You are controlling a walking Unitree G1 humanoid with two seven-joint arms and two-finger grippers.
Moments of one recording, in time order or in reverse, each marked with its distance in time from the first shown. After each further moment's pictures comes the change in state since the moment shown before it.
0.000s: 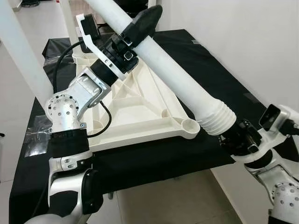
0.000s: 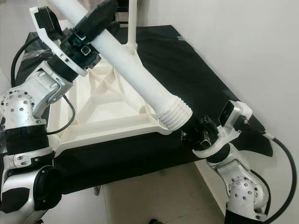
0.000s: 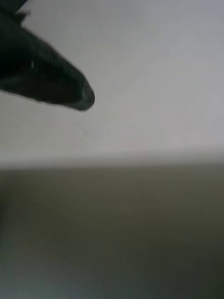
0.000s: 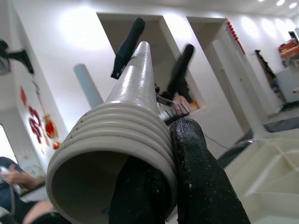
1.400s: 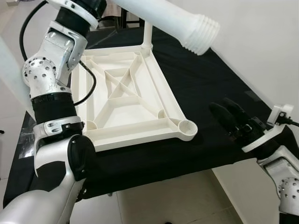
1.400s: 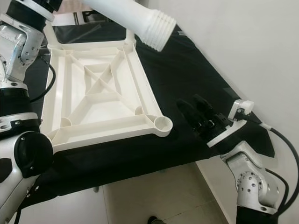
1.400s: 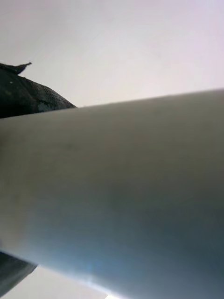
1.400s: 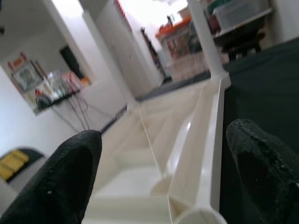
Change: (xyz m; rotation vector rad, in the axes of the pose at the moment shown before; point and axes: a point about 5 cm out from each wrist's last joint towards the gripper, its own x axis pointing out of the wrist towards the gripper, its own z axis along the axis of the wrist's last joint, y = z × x) left arm 0.027 -0.013 0.081 0.068 -0.282 -0.007; right arm -0.040 -0.042 0.014 -0.199 0.143 -0.485
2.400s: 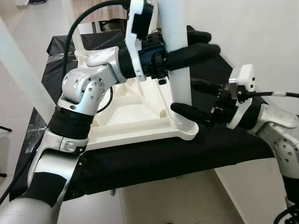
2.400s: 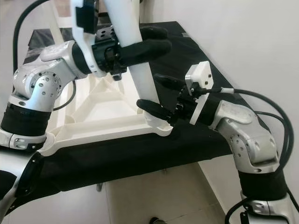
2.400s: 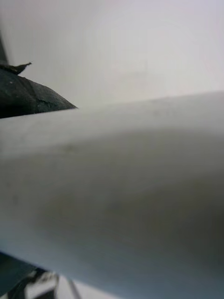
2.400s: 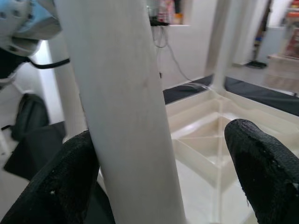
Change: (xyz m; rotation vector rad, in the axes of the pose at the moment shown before) left arm -0.018 -0.026 -0.112 0.566 0.741 -0.696; right arm 0.077 0.061 0.040 -0.421 0.234 0.479
